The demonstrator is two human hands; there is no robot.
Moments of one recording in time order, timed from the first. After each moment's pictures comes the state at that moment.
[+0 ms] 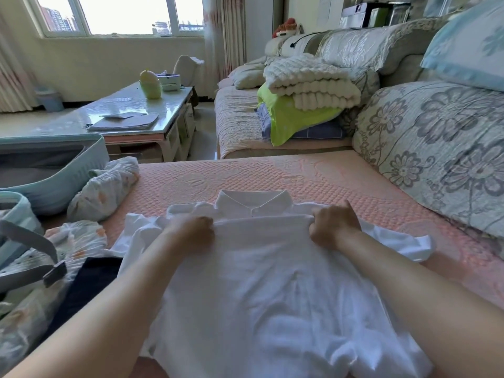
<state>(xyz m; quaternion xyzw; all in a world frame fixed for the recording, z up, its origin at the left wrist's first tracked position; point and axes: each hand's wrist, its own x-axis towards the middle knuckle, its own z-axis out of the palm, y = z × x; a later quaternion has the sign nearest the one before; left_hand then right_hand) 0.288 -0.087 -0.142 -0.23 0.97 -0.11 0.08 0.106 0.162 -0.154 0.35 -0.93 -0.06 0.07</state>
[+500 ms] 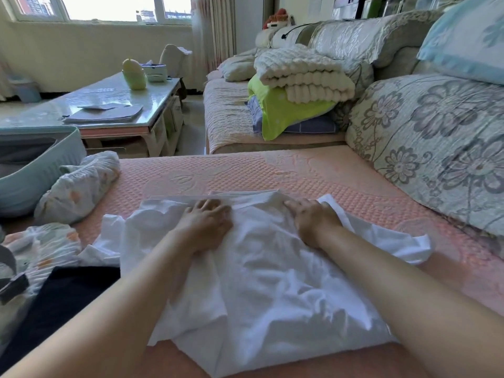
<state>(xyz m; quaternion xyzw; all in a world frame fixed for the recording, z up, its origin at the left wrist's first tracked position) 0.236 -0.094 -0.178 -0.17 0.98 0.02 -0.02 0.077 0.131 -0.186 0.39 -0.92 -0.01 0.04</state>
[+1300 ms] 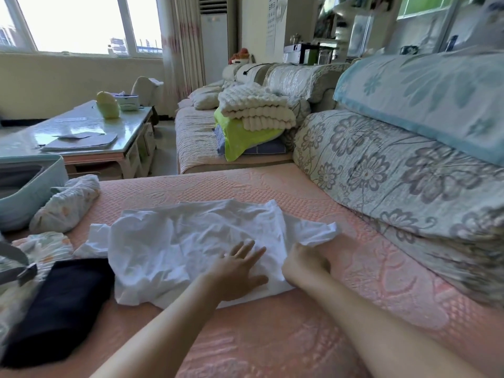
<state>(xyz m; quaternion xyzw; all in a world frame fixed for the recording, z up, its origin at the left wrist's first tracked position) 0.303 0.112 -0.163 -0.01 0.99 0.07 0.08 0.237 0.272 -0.127 0.09 -0.99 0.05 -0.09</state>
